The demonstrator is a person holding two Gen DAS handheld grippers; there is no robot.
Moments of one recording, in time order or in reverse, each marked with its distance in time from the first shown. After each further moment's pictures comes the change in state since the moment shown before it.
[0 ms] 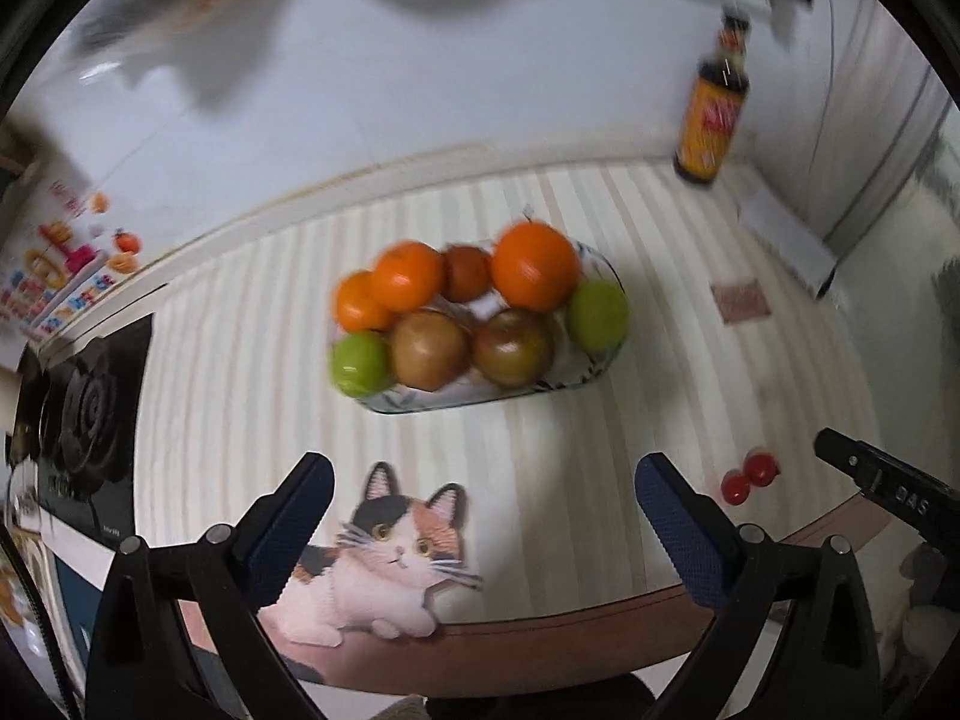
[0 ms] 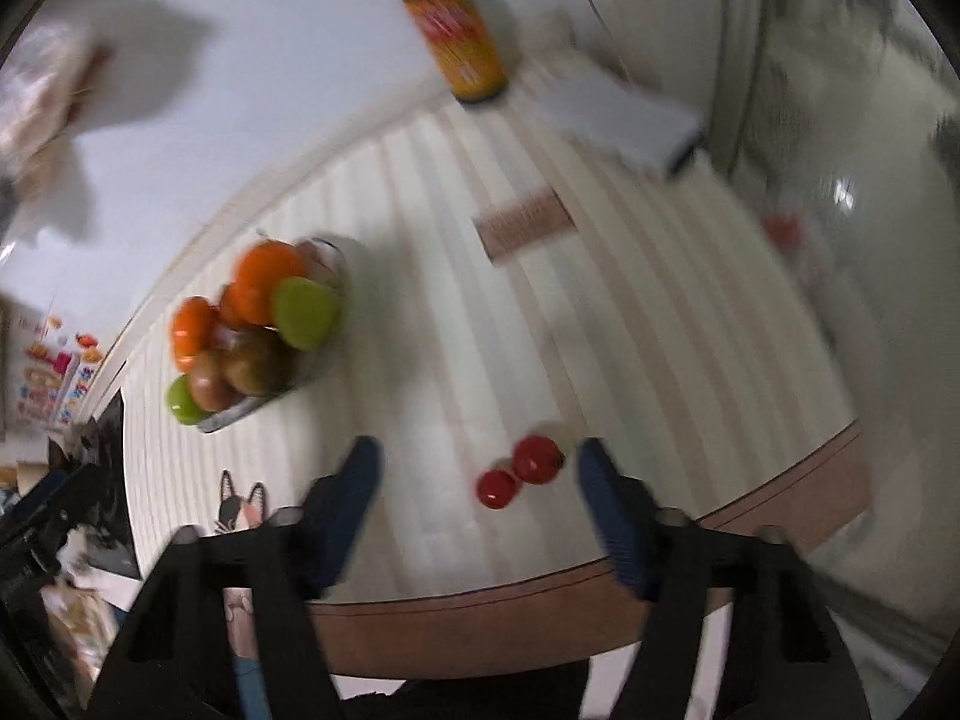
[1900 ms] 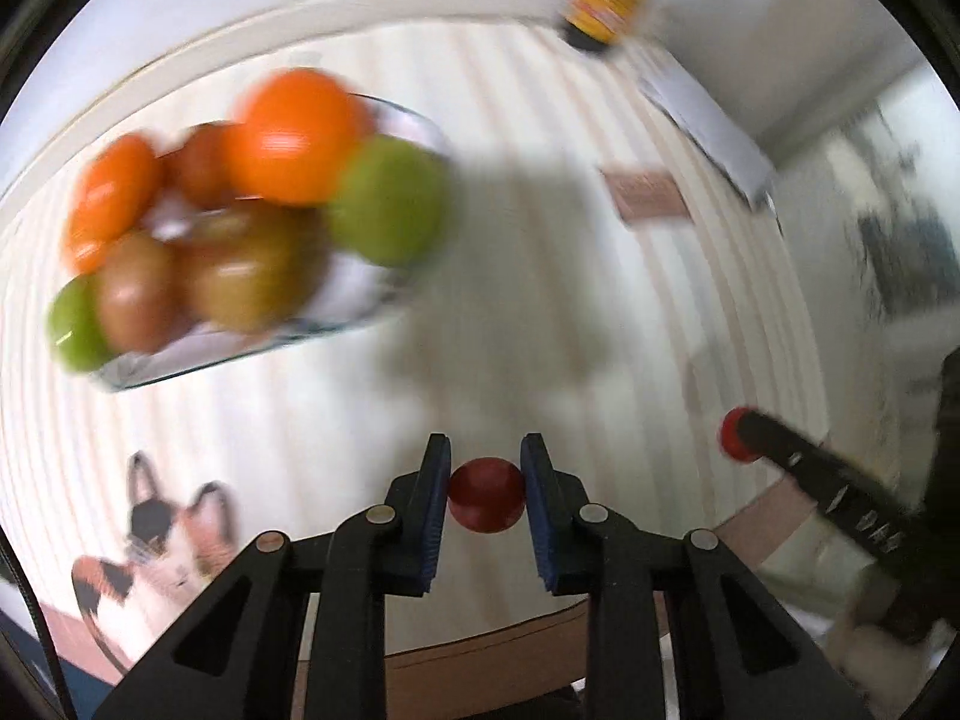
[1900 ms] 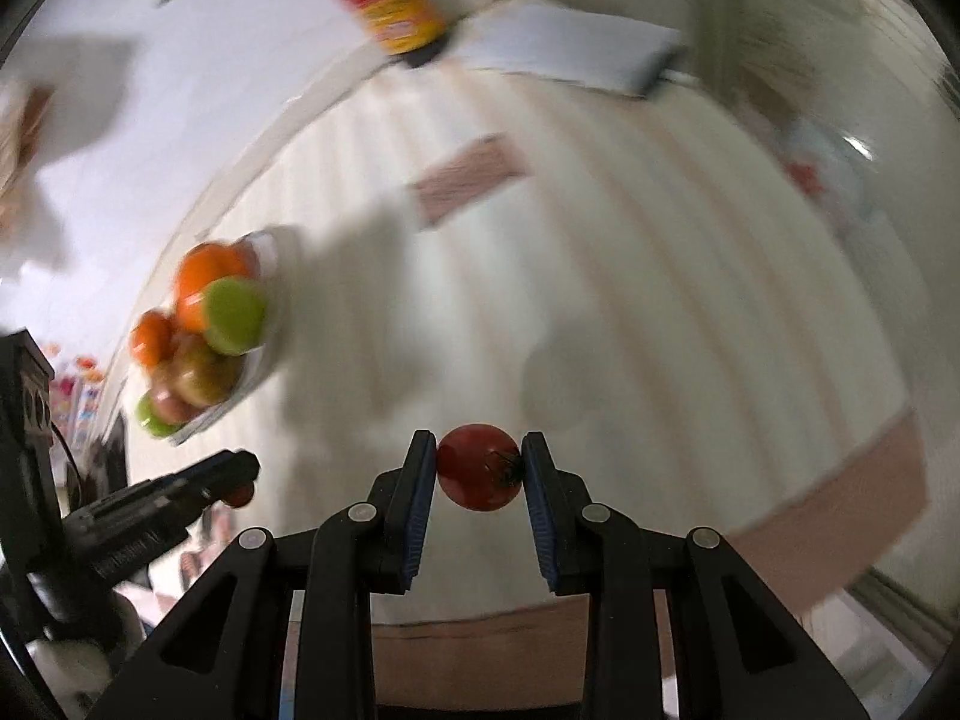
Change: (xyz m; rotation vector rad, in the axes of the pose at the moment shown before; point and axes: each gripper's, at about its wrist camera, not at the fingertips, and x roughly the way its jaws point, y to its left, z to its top) left arm 0.085 -0.056 0.016 -0.011 0.222 -0.324; right arm 0.035 -0.007 0.017 -0.025 -0.003 0.106
